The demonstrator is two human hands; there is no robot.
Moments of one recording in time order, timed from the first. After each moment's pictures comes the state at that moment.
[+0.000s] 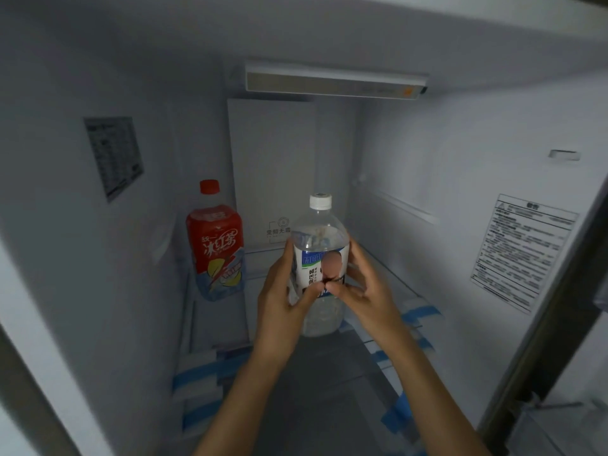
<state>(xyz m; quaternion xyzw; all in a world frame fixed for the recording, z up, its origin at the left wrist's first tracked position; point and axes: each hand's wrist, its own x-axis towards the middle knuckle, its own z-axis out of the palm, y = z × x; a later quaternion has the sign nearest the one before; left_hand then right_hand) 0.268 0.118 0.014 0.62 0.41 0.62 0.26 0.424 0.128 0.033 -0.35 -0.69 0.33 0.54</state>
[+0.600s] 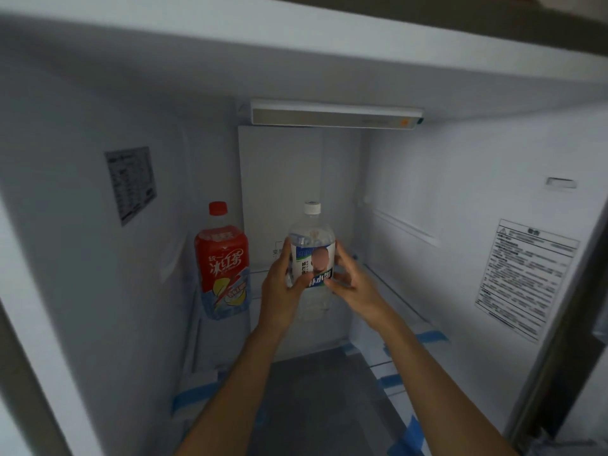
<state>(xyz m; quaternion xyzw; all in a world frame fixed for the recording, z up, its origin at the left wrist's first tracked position) 0.261 0.187 0.029 0.61 0.44 0.61 0.26 0.422 0.201 0.042 -0.39 -0.73 0.35 0.44</state>
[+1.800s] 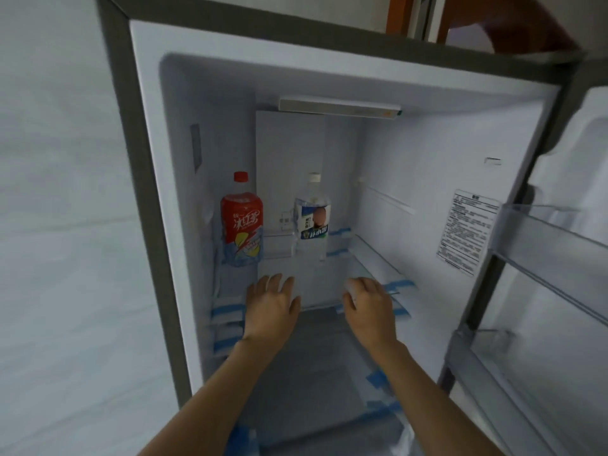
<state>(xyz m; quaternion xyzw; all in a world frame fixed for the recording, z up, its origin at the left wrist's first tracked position) 0.241 0.038 -0.016 0.71 0.65 0.24 -0.12 0.439 0.064 -0.025 -0.59 -0.73 -0.08 0.34</state>
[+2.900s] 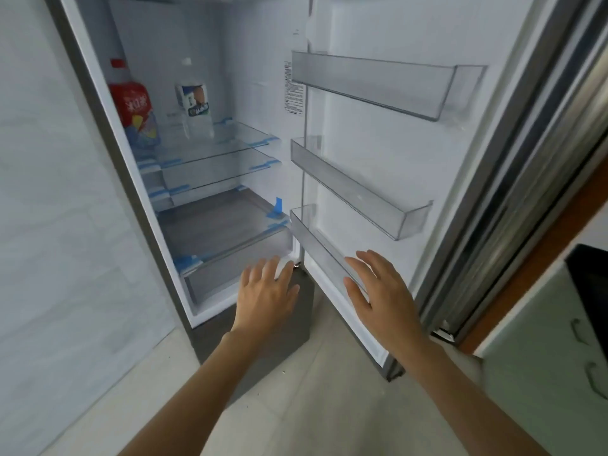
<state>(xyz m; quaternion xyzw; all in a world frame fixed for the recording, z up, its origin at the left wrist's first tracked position) 0.320 -0.377 -0.104 0.86 0.44 0.24 -0.12 0.505 -0.482 -0.069 -0.67 -0.65 -0.14 0.33</state>
